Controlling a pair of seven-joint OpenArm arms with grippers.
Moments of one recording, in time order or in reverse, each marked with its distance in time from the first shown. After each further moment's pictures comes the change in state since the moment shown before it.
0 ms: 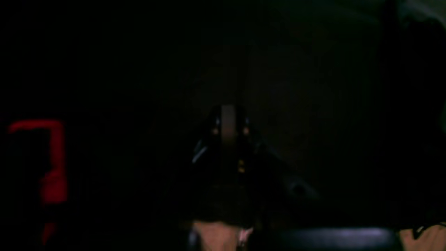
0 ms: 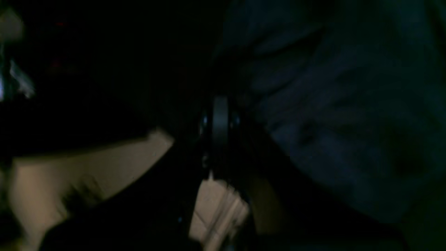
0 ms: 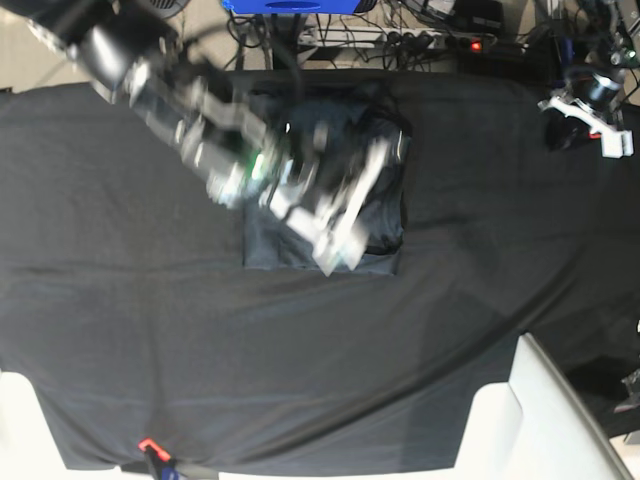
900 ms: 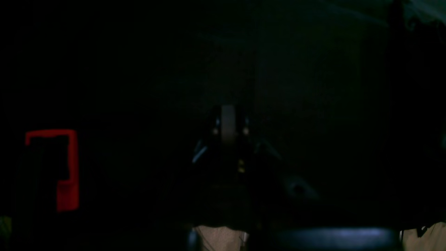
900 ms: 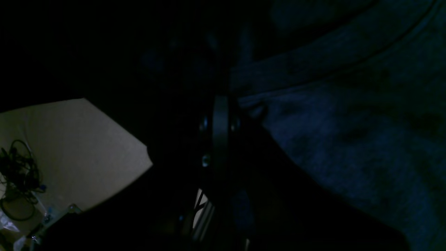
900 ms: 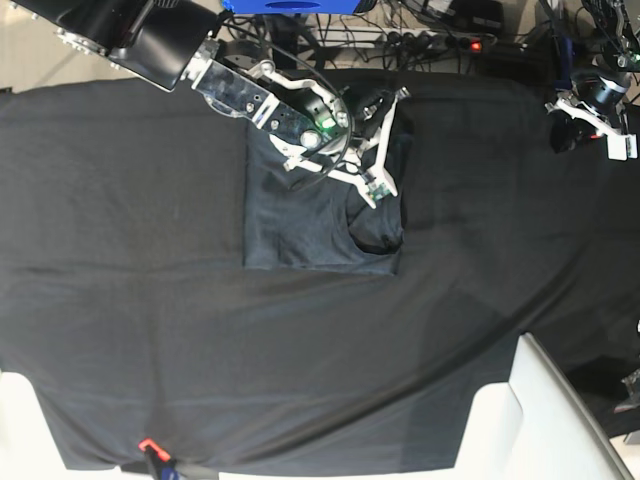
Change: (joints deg) left arm -0.3 -0.6 0.2 0.0 -0.2 0.0 -0.3; right arm 3.8 -5.6 -7.5 -20.1 -5.2 0.2 2.6
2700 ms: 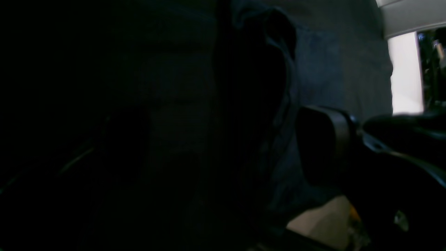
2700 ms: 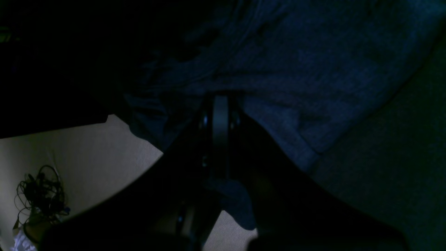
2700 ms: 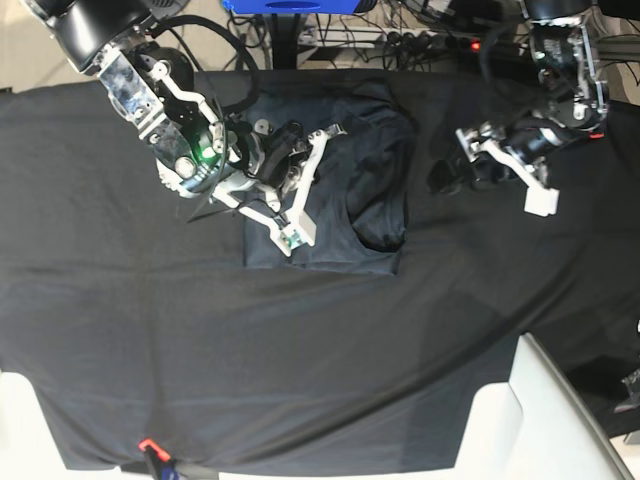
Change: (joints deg) left arm -11.1 9.3 9.7 5.7 -17.6 -0.6 27.1; right arm -8.1 8.4 23.2 21.4 -0.5 11.9 -10.5
